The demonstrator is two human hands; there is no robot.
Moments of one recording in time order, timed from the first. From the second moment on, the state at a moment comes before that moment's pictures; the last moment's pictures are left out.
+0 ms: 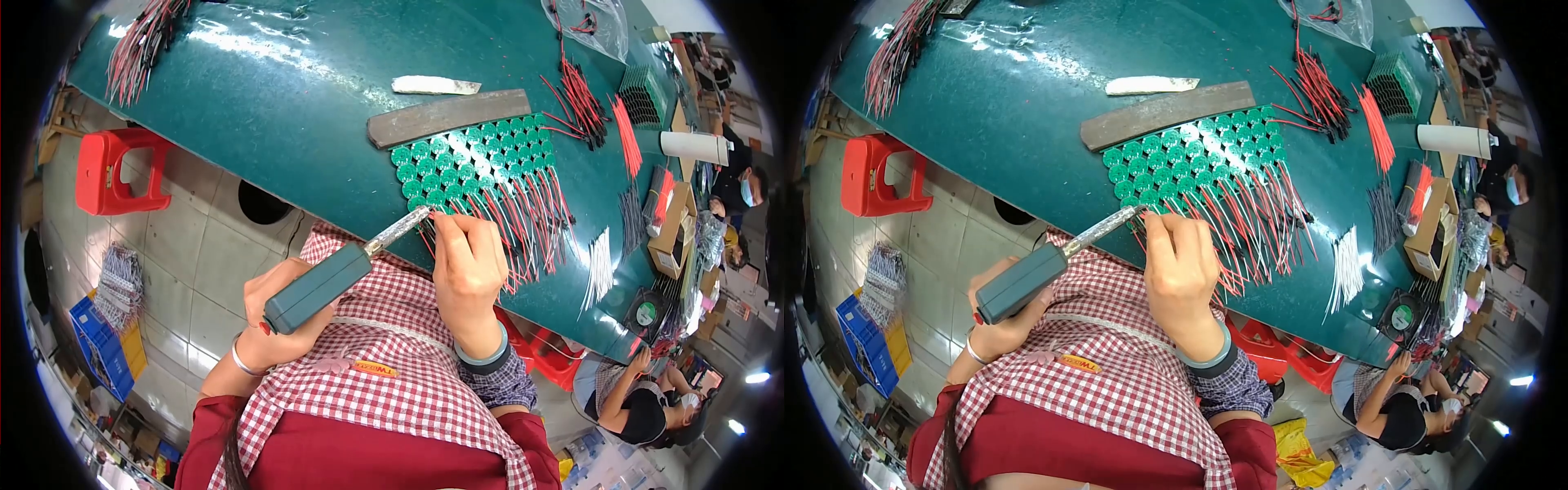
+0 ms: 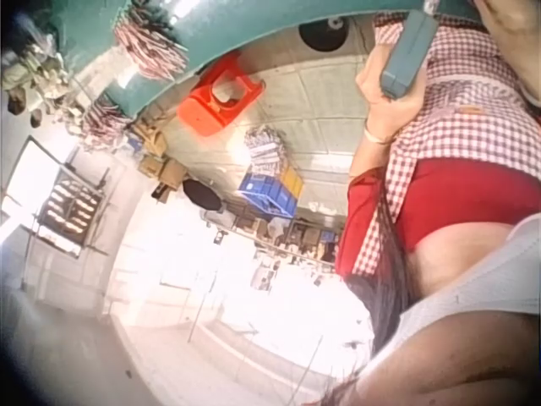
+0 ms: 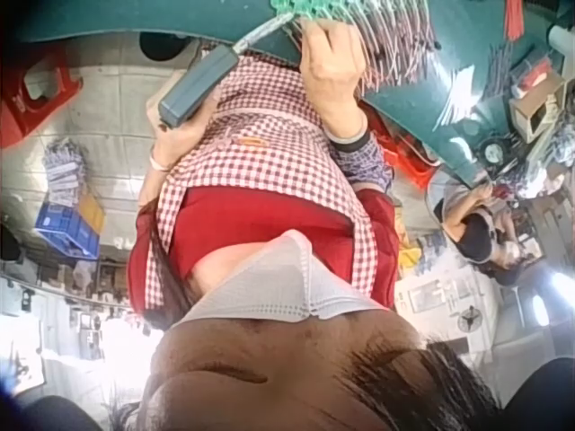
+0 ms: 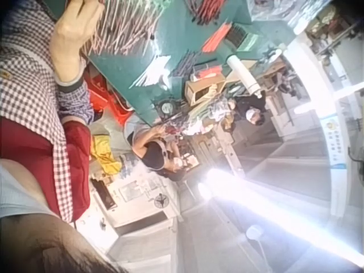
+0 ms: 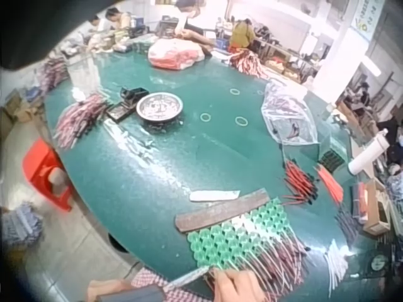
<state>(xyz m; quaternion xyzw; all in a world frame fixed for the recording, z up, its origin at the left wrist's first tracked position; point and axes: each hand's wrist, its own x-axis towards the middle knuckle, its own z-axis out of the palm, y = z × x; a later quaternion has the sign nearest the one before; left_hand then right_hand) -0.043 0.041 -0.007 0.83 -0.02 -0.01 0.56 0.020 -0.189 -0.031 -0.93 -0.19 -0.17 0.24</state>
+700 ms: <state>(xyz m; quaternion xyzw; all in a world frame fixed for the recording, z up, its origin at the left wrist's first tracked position) -0.049 0.046 0.001 0.83 -0.01 -0.01 0.55 0.019 -0.188 -0.029 -0.94 -0.19 -0.17 0.24</state>
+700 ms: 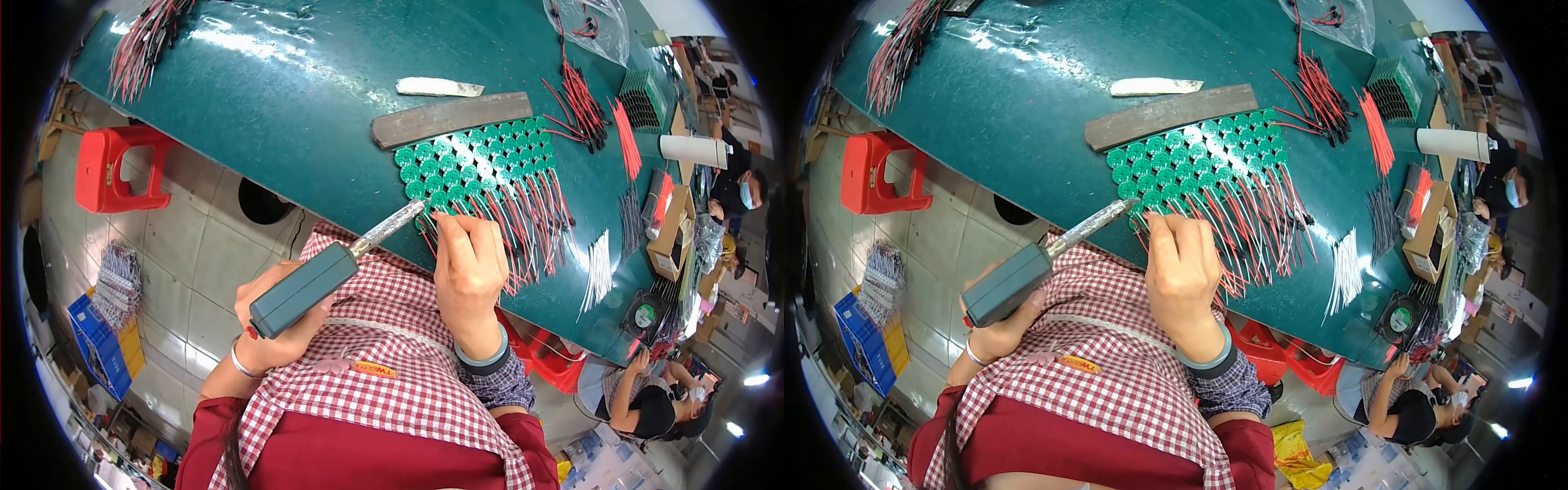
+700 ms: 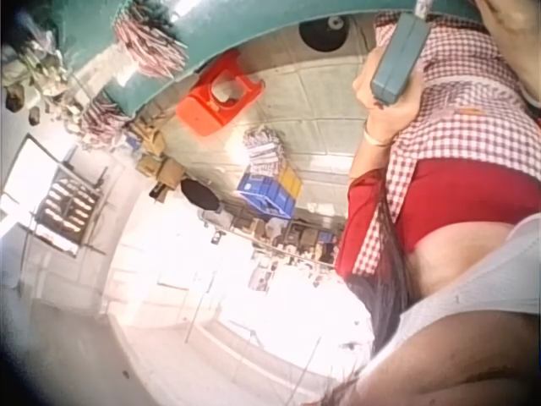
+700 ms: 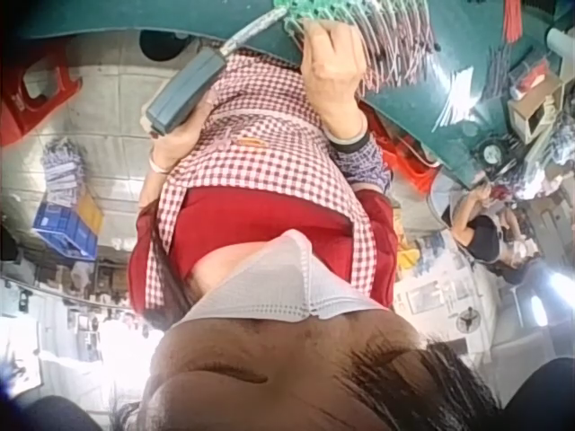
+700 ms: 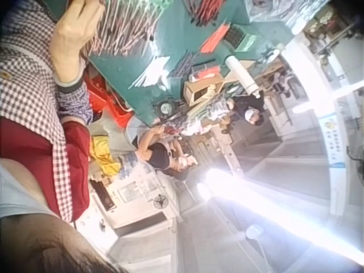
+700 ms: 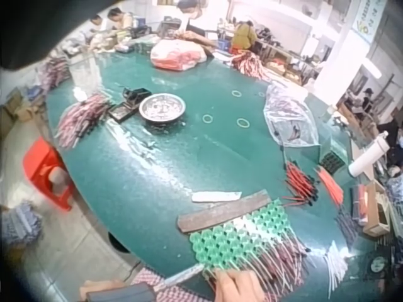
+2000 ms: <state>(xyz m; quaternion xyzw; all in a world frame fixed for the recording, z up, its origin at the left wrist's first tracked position) -0.055 0.048 -0.012 0.84 -0.03 0.00 0.55 0.015 -0.181 -0.037 -0.92 -0.22 -0.18 0.26</state>
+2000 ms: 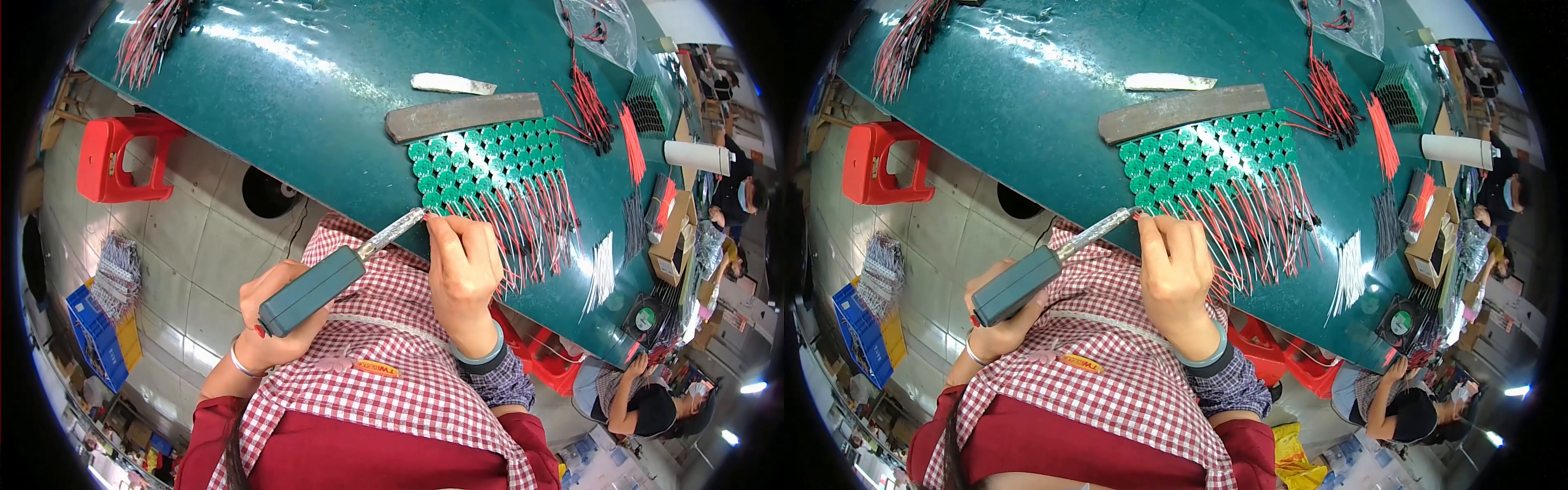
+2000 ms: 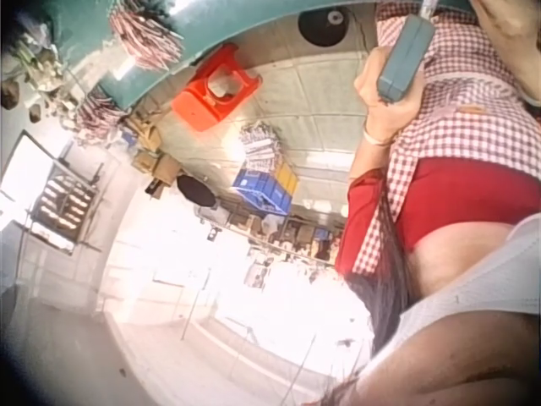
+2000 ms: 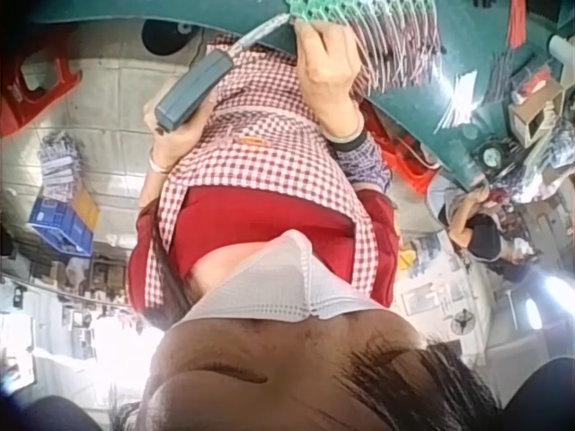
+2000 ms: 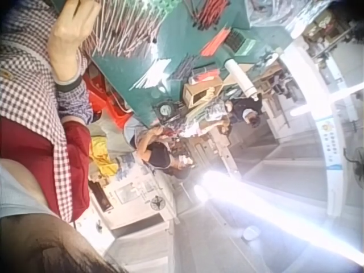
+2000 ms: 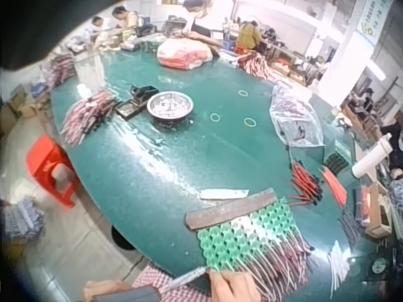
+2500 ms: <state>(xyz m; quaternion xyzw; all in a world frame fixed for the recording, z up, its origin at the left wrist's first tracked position) -0.056 0.047 -0.007 0.83 0.01 0.00 0.56 0.017 -0.183 -0.039 -0.93 -0.22 -0.17 0.26</state>
